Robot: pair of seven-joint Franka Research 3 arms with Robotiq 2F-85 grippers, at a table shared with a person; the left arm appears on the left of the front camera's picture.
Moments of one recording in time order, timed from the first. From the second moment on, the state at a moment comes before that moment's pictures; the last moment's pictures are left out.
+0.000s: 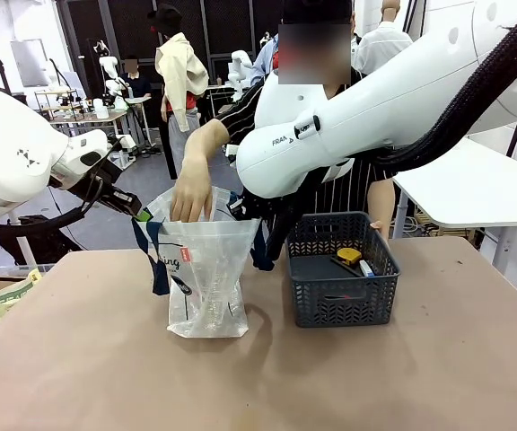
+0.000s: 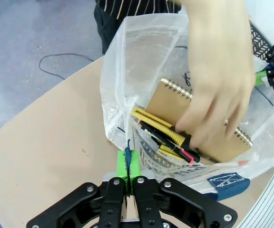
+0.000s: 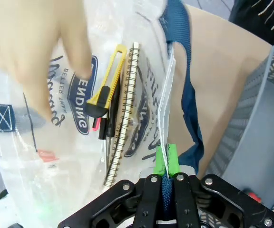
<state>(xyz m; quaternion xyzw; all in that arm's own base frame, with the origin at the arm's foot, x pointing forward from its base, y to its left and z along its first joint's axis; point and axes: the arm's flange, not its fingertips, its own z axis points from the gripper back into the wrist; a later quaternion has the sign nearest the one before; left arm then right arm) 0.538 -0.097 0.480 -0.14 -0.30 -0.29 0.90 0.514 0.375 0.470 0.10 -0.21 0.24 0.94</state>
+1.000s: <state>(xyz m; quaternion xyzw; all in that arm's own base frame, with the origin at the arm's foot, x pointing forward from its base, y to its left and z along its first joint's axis) 0.538 -0.097 0.480 -0.14 -0.30 -0.29 0.90 0.514 0.375 0.470 0.10 -0.21 0.24 0.94</state>
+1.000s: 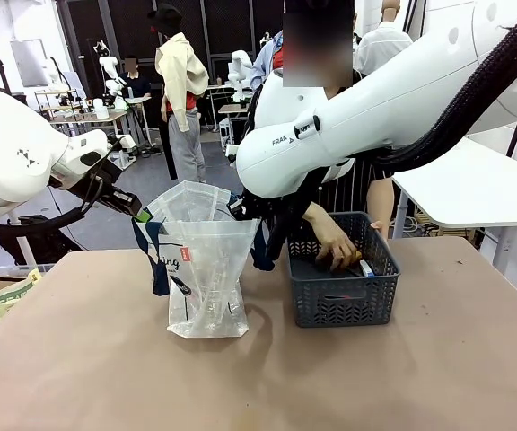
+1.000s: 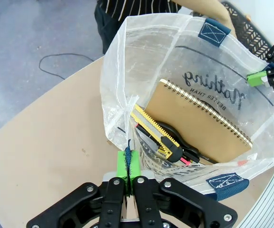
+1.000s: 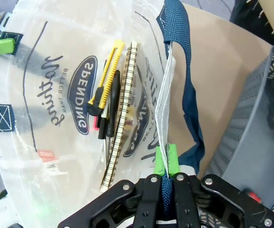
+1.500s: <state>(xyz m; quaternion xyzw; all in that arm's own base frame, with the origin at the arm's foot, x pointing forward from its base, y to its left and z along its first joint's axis) 0.538 -0.097 0.480 -0.14 -0.30 -0.29 0.90 0.514 0.375 0.470 0.10 -0.21 0.24 0.94</state>
